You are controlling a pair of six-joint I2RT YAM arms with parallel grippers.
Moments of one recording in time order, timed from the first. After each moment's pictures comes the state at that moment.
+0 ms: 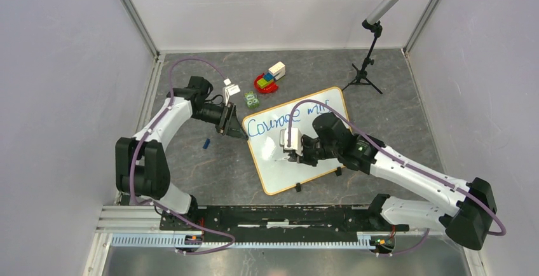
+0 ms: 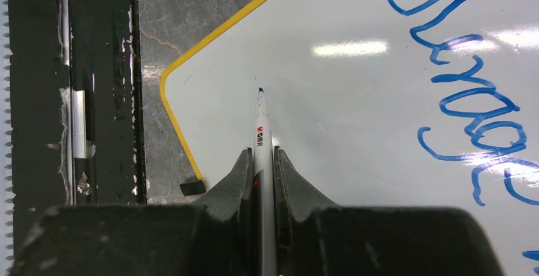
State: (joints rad) left arm -0.15 1.54 1.14 -0.96 1.10 0.40; right arm 0.89 1.10 0.85 -0.42 -0.41 -0.50
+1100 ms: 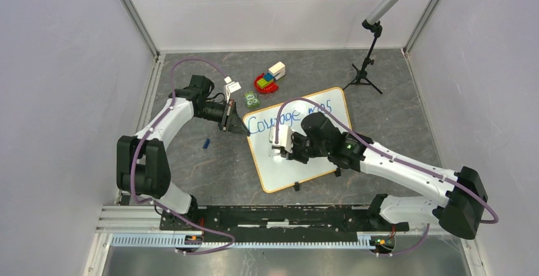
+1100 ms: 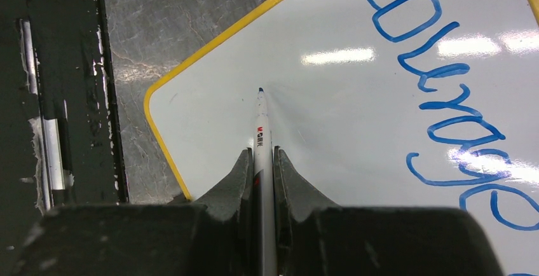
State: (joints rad) left arm -0.17 1.55 1.12 -0.84 1.14 0.29; right arm 0.95 1.19 0.90 -0.35 -0.29 -0.45
